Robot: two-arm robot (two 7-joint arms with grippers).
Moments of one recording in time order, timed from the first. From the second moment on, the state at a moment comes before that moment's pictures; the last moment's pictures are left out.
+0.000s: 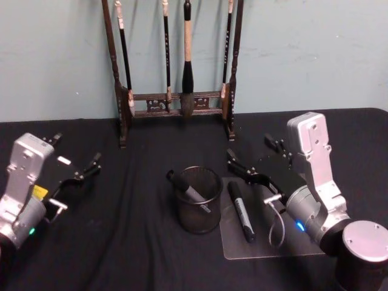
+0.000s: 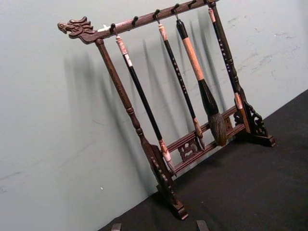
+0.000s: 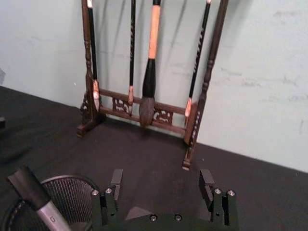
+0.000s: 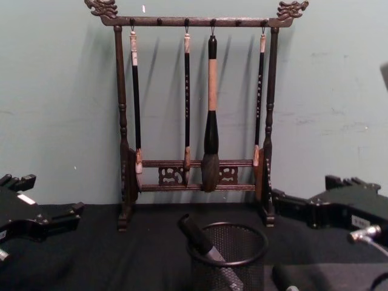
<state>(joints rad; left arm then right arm) -0.20 0.60 0.45 -1.41 -0.25 -0.12 0.03 0.08 0.21 -0.28 -1.64 0.10 0.18 0.11</state>
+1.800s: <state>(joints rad) -0.20 0.60 0.45 -1.41 -0.25 -0.12 0.03 0.11 0.13 -0.25 -1.41 0.04 0.27 0.19</state>
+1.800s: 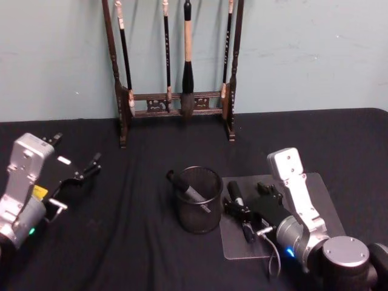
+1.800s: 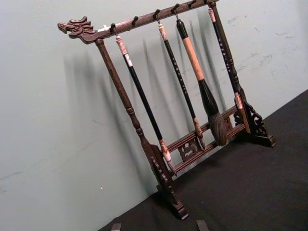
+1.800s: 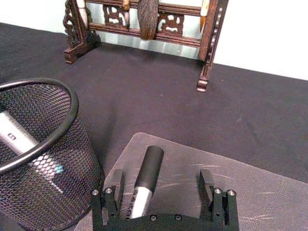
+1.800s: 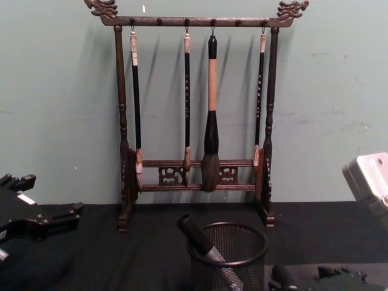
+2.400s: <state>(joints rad) -0.20 0.60 0.45 -1.41 -0.25 -0.12 0.03 0.11 0.13 -0.24 -1.40 0.05 0.29 0.20</state>
